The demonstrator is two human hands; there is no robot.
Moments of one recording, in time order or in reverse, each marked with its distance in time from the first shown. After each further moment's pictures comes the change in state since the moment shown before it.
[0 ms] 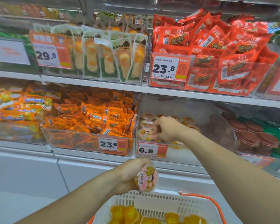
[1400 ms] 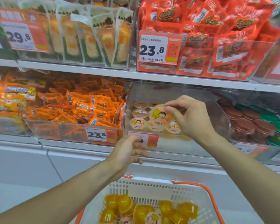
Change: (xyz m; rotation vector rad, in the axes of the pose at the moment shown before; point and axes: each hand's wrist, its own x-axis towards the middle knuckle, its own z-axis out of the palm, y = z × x) left_hand 0.023 0.010 0.019 -0.287 0.209 0.290; right_hand -0.068 0.042 -0.007 0.331 0.776 -0.174
